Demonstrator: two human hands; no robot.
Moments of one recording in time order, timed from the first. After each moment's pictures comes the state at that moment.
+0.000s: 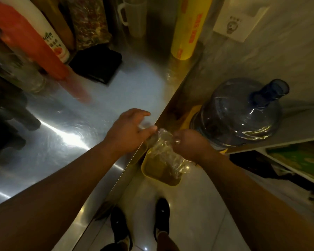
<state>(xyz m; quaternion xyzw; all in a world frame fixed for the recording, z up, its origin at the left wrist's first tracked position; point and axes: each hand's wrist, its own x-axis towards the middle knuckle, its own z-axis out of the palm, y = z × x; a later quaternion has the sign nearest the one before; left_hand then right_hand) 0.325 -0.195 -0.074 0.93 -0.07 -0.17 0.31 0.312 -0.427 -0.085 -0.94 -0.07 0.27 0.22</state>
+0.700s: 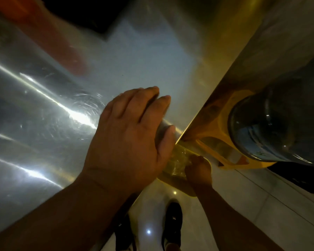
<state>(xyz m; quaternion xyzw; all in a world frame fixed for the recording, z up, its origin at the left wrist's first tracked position) 0.316 -0.181 -0.151 0.98 -0.11 0.07 0.14 0.257 -0.409 -0.428 -0.93 0.10 0.23 0.27</state>
